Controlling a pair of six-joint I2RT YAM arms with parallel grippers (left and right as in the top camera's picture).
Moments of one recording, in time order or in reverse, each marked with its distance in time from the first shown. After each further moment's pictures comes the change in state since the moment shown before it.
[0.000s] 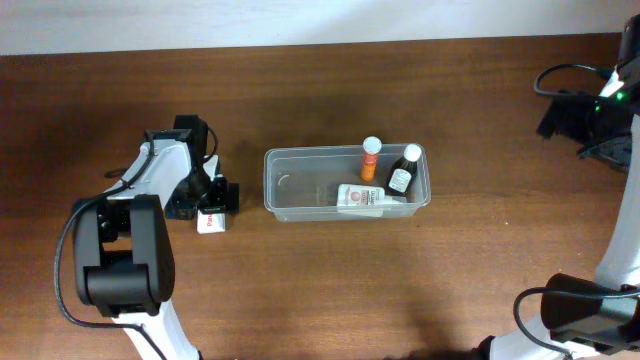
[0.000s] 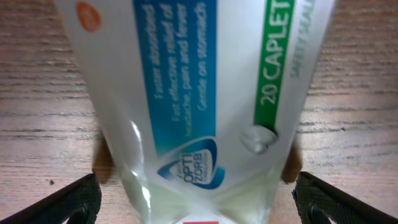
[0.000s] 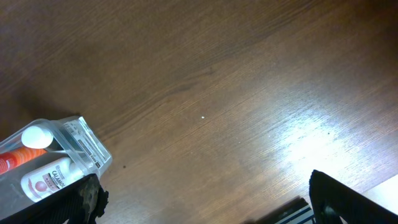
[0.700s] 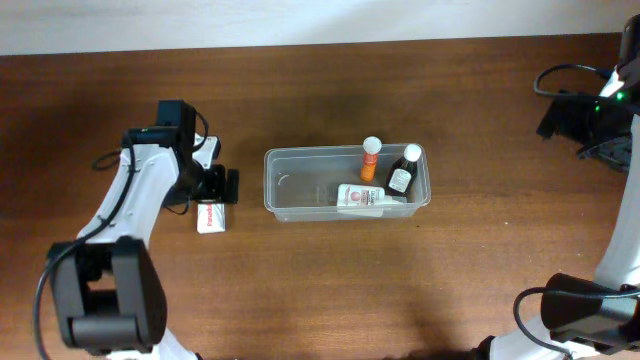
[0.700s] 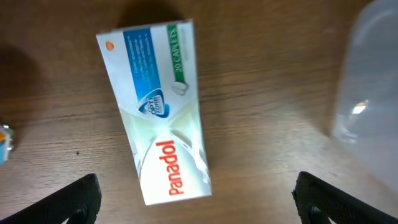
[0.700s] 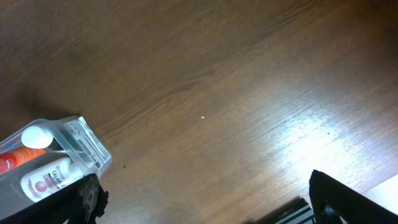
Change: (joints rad) left arm 0.000 -0.187 -0.002 -0.024 0.090 0.077; right arm 0.000 0.000 0.000 0.000 0.000 0.000
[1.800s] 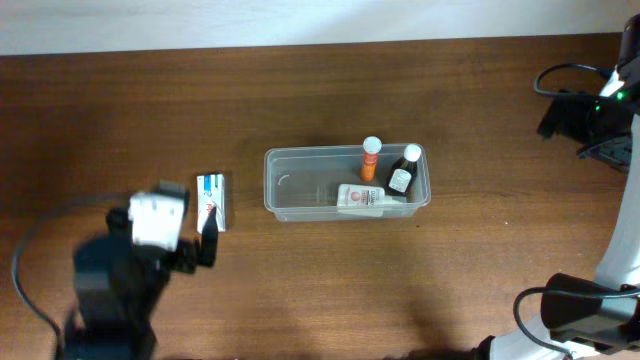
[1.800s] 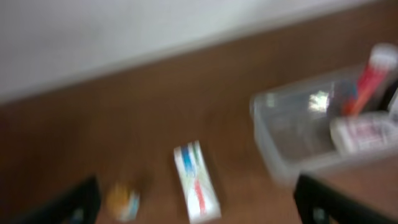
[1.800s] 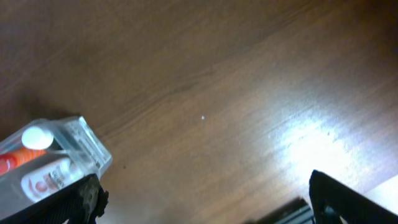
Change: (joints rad) left arm -0.001 -1.100 -0.407 0.267 0.024 0.201; right arm 0.000 0.000 0.001 -0.001 -0.001 0.000
